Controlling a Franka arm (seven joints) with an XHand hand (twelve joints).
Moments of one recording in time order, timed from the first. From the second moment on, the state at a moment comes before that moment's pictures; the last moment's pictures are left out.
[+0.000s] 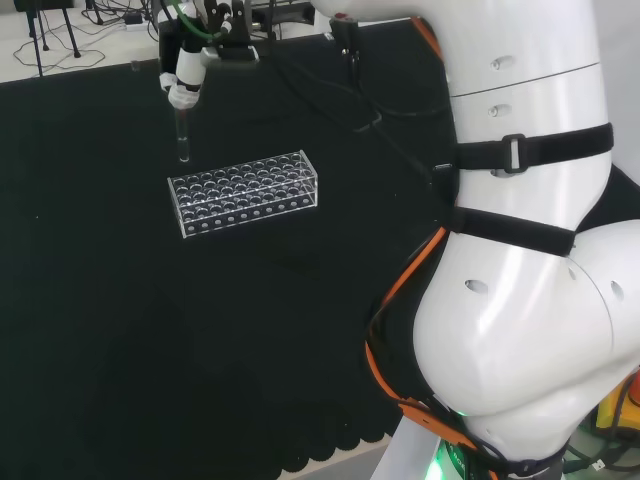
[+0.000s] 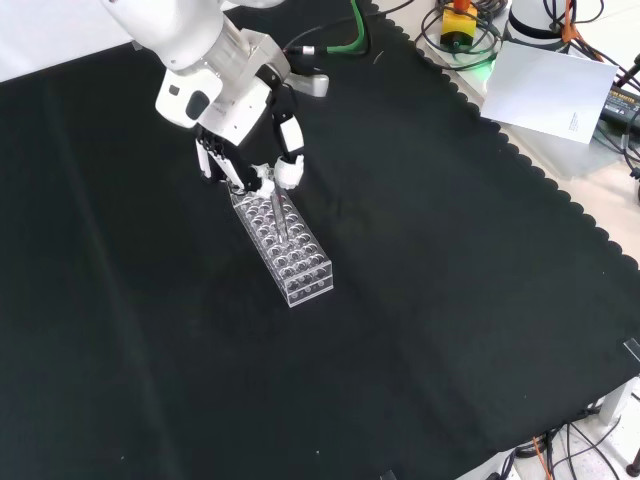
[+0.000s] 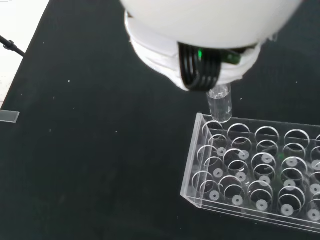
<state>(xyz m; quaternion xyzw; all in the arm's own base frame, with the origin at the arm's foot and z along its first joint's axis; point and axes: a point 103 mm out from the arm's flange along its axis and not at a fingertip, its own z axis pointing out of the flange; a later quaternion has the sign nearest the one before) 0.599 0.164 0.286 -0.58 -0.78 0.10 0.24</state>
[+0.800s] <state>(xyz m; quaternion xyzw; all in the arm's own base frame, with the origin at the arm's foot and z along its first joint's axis) 0.602 0.179 0.274 -0.57 -0.78 0.10 0.25</state>
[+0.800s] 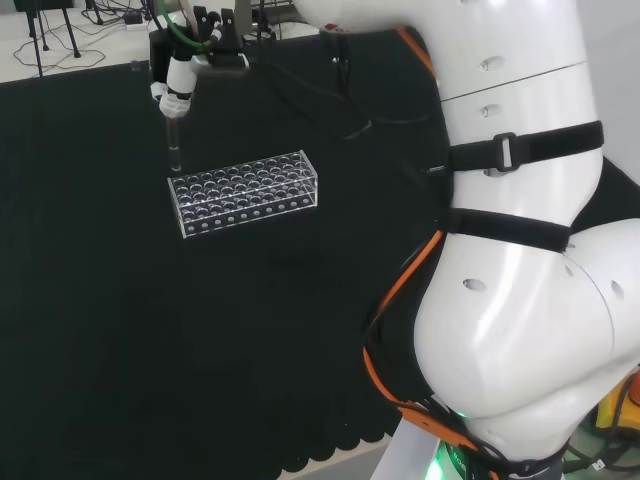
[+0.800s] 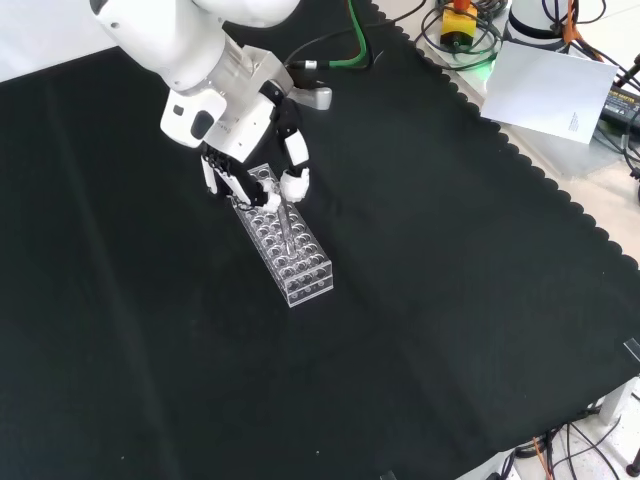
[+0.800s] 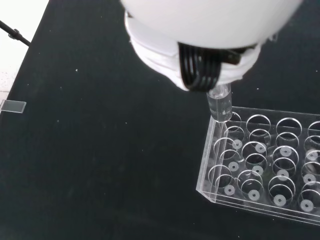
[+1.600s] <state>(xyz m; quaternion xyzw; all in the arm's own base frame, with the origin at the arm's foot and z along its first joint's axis) 0.608 0.188 0.258 -0.56 -0.78 0.11 0.26</state>
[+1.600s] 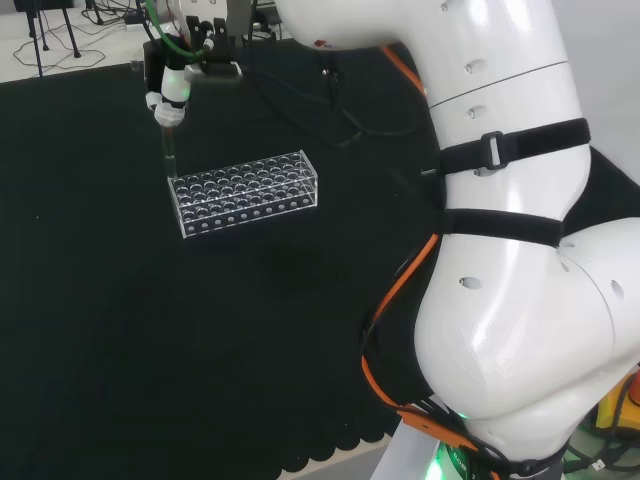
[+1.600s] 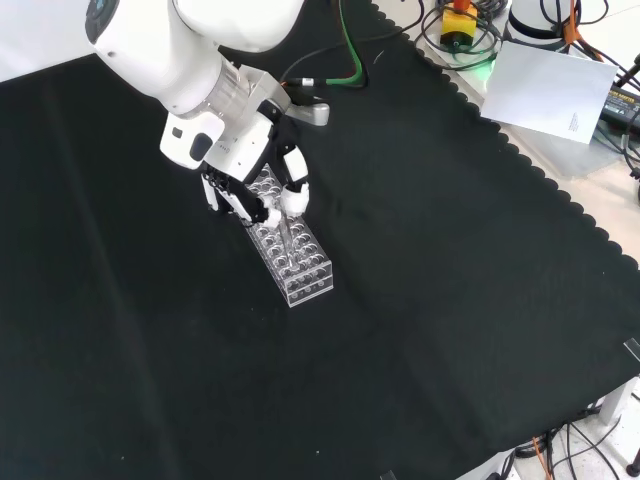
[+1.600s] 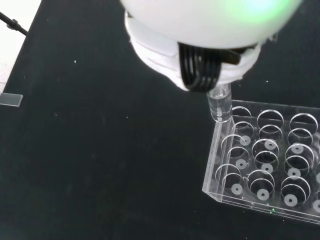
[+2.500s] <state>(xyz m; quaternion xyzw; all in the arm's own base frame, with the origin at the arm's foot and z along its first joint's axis) 0.614 0.170 0.247 -0.57 -0.78 0.12 0.26</state>
